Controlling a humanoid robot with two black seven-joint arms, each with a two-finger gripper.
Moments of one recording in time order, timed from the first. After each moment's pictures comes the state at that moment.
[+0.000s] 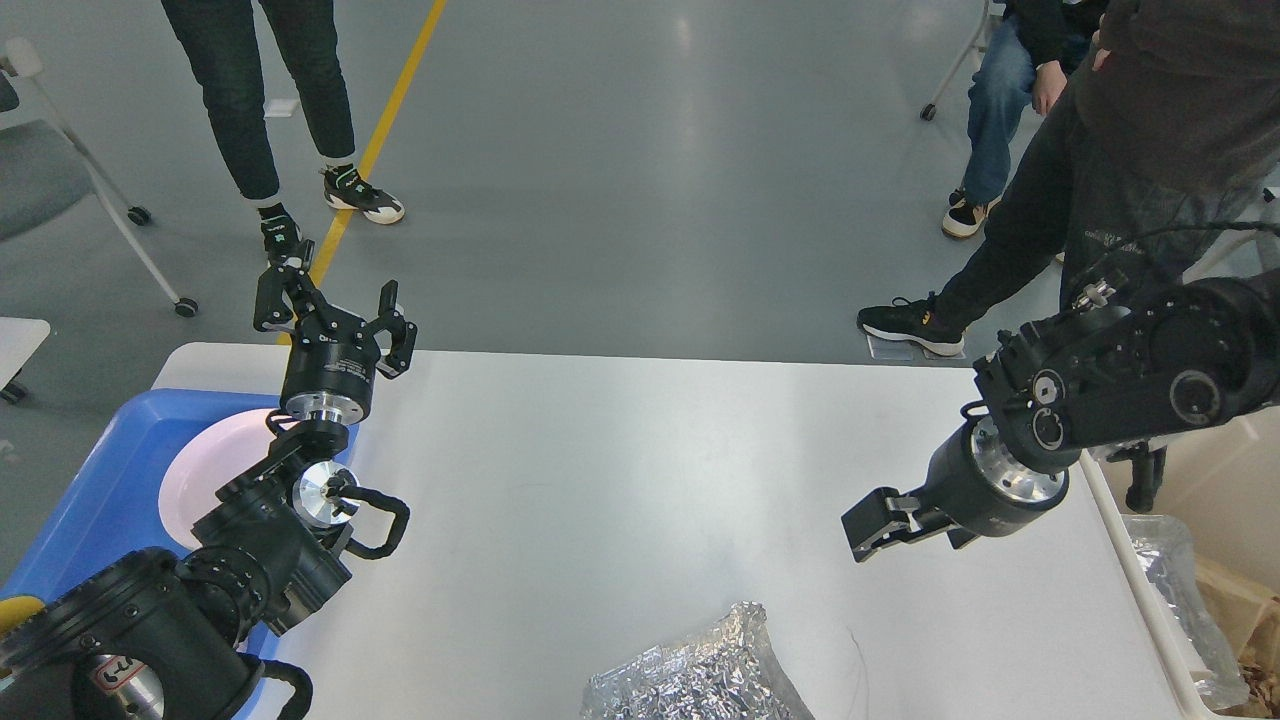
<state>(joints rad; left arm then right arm) -0.86 -0.05 -0.72 0.02 -0.12 -0.58 -0.67 1.92 -0.31 -1.20 1.64 -0.34 0.31 0.04</state>
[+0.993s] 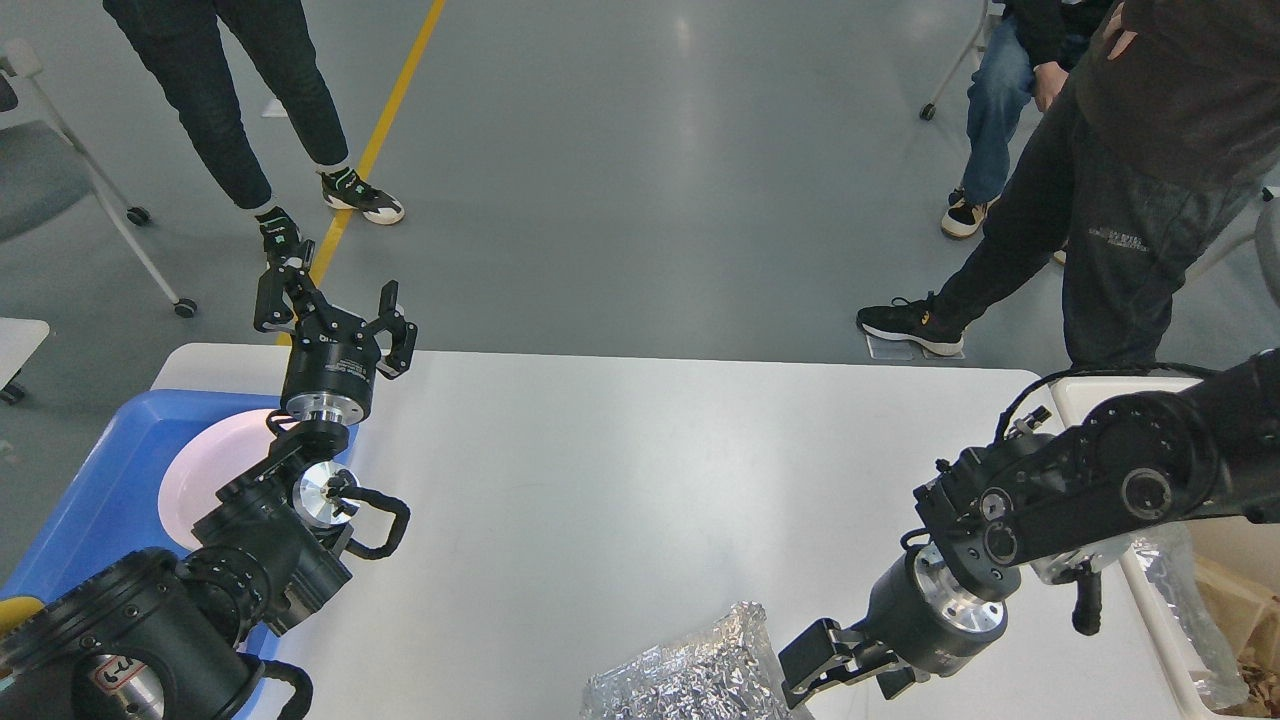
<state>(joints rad) -0.86 -0.05 -0.72 0.02 -0.12 -0.58 -0.67 1.71 -0.31 -1.03 1.72 -0.35 0.30 0.03</state>
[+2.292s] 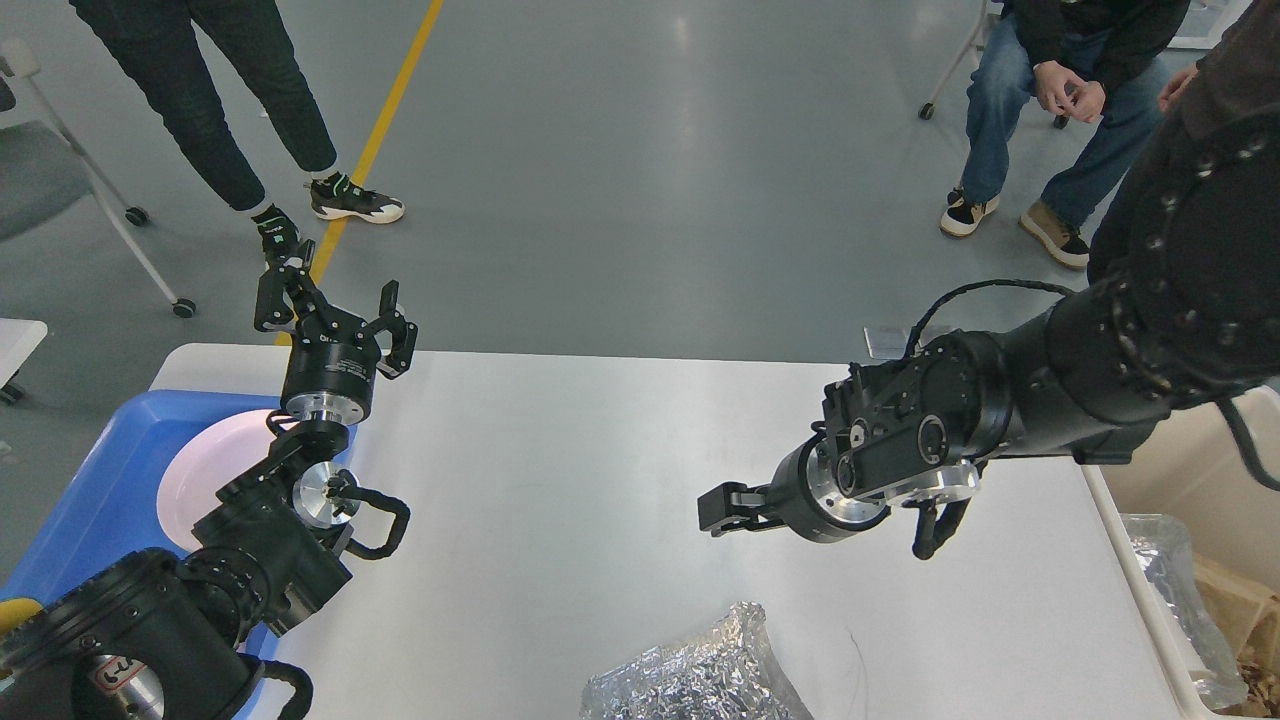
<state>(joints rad) -0.86 -0.05 -0.72 0.02 -0.12 -0.58 -0.67 1.90 0.18 -1.19 1.54 0.16 0.02 0.03</state>
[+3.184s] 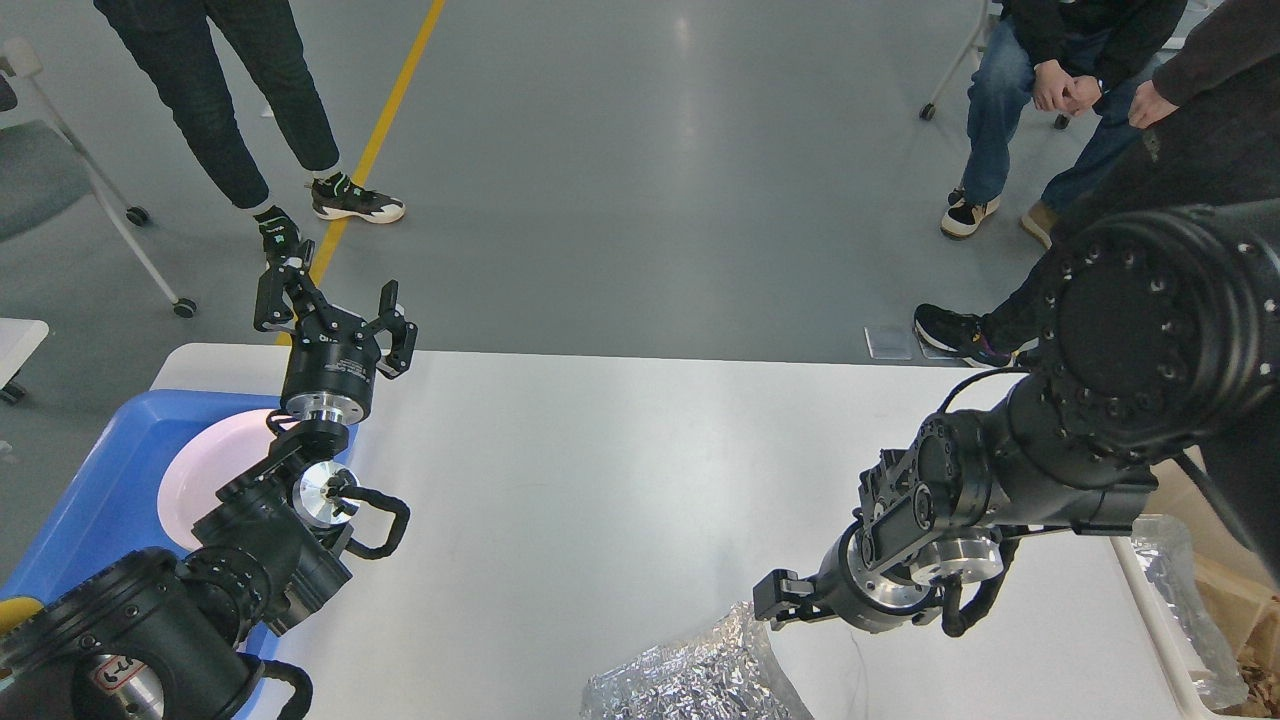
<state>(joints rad) -0.86 -0.05 -0.72 0.02 -0.12 -0.58 -0.67 1.71 0.14 -1.29 1.55 0.17 0.06 0.03</state>
